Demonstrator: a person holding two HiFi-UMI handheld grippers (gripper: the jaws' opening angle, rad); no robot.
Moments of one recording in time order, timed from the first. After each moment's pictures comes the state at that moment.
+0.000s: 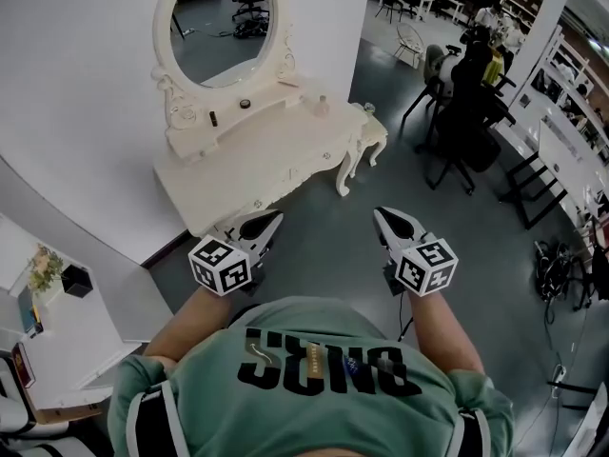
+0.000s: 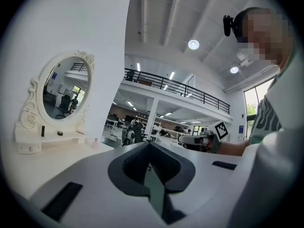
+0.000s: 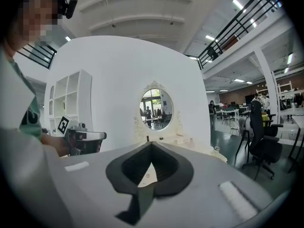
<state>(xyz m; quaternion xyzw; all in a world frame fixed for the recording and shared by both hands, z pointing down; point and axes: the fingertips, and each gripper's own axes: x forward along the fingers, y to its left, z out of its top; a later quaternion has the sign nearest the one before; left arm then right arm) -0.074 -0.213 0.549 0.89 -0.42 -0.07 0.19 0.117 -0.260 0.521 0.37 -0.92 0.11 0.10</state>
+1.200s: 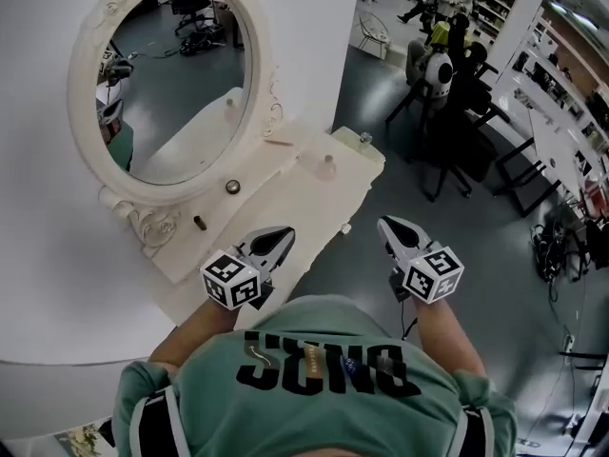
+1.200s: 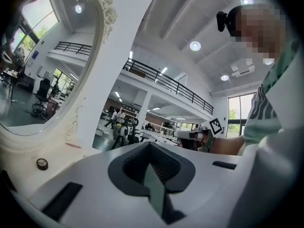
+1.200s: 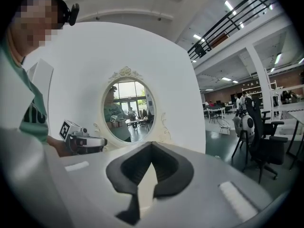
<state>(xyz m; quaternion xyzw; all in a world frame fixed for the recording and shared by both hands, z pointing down) -0.037 -0.239 0.560 0.93 -0.32 -0.05 0.19 0.146 -0.265 0.520 0.43 -0.89 0.12 0.08</state>
